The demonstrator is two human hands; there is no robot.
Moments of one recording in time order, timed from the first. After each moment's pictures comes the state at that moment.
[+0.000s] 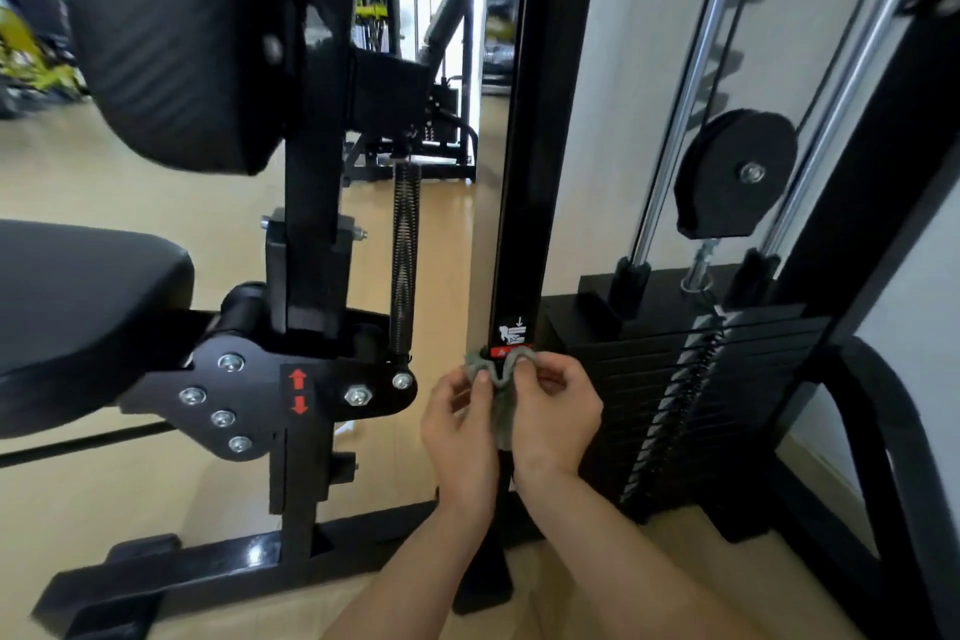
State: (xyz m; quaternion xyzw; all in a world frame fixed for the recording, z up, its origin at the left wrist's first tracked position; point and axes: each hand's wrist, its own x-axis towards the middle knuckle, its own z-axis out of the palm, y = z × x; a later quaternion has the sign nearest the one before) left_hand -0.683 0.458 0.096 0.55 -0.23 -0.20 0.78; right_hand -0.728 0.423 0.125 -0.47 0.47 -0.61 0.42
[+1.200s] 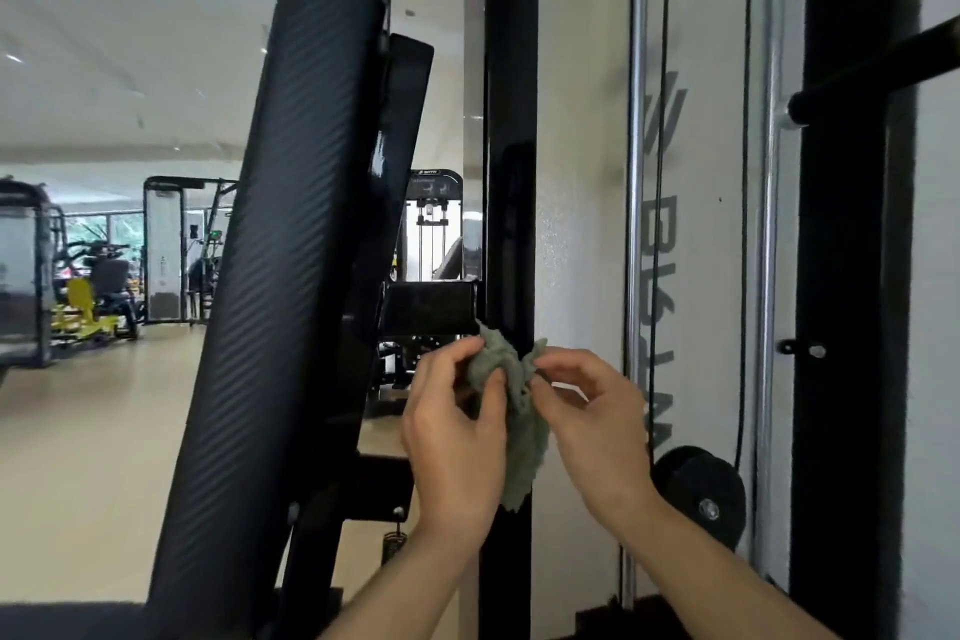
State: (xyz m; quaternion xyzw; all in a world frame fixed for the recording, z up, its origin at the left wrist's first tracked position) left_hand -0.657 0.419 0.430 0.45 -0.46 0.14 0.76; right_hand -0.759 0.360 0.440 -0.65 0.13 -0.65 0.37
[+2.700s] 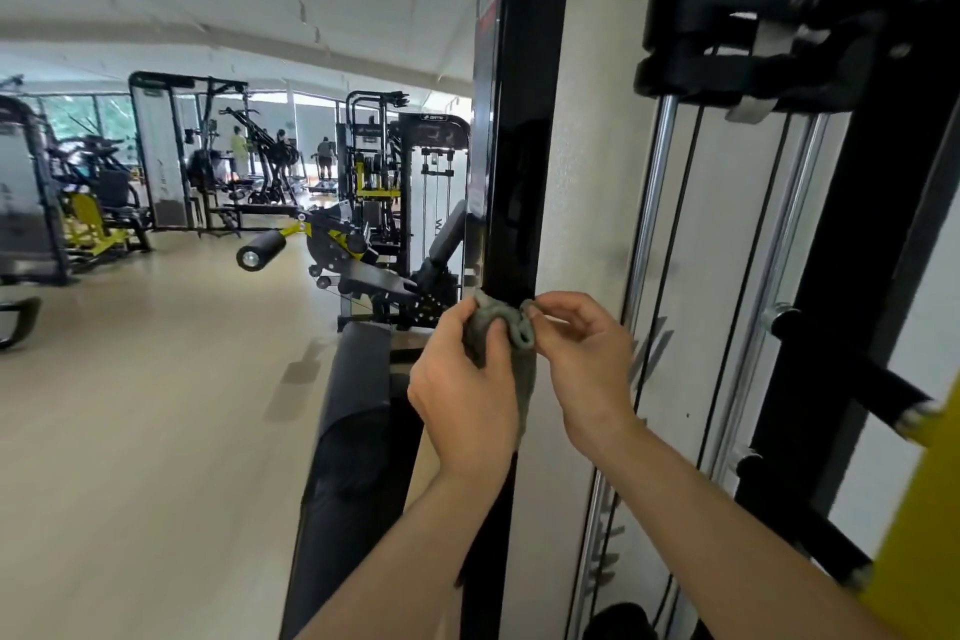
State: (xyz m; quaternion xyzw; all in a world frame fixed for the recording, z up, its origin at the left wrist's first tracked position) left_hand -0.688 0.433 0.831 0.60 -0.32 0.13 0.72; right_hand -0.755 0.360 0.842 -0.60 0.21 -0.62 0.46
